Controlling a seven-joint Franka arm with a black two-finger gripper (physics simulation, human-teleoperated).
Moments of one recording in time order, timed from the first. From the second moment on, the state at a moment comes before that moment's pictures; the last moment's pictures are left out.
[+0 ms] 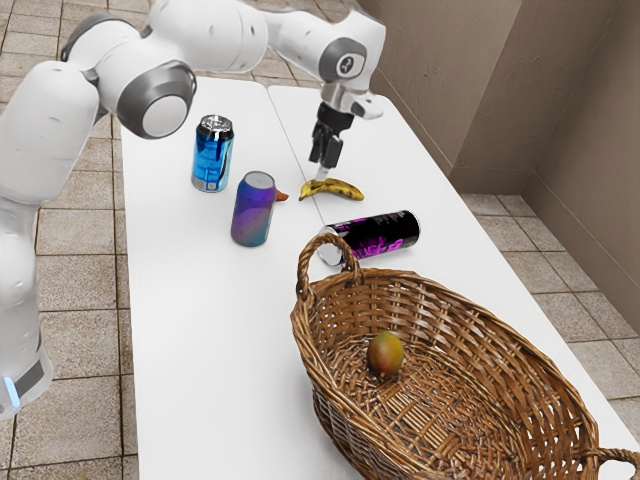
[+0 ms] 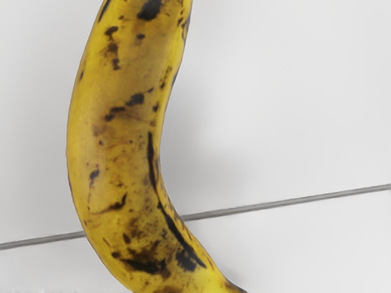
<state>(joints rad) 0.15 0.42 0.33 -1.40 -0.17 1.63 0.61</state>
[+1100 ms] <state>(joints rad) 0.13 0.43 0.32 -1.39 -0.16 1.64 0.47</state>
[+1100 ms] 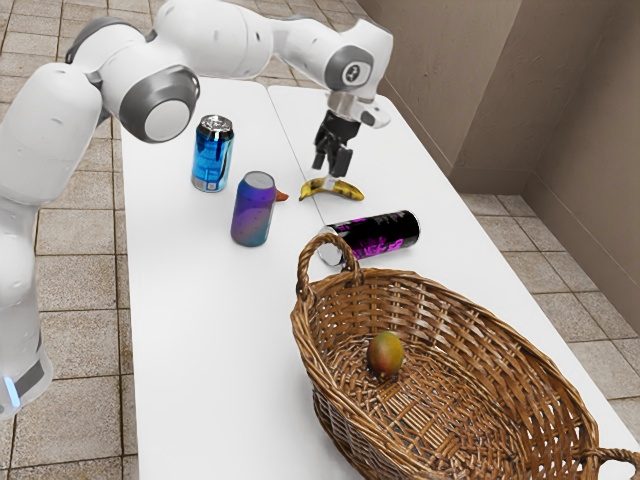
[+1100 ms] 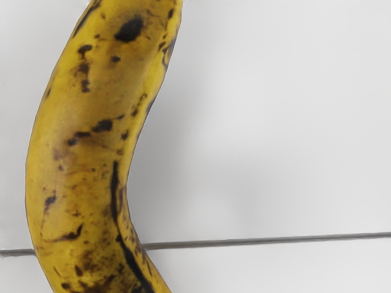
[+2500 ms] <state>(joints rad) 0.14 0.52 0.29 -1.38 -0.14 1.81 0.55</state>
